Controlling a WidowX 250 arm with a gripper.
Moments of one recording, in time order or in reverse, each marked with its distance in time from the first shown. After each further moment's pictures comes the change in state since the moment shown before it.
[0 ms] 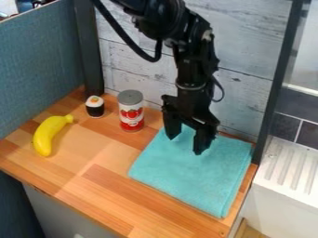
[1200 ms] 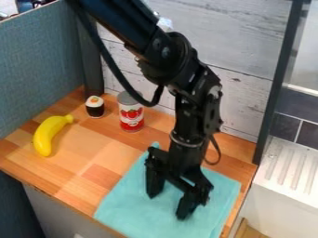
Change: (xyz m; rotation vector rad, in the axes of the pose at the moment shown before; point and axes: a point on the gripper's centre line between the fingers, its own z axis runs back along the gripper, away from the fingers) arm -0.089 -0.047 -0.023 0.027 0.275 0.010
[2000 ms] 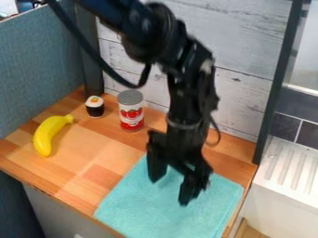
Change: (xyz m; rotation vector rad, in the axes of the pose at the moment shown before) arm 0.006 0.007 0.033 -0.017 -0.140 -0.034
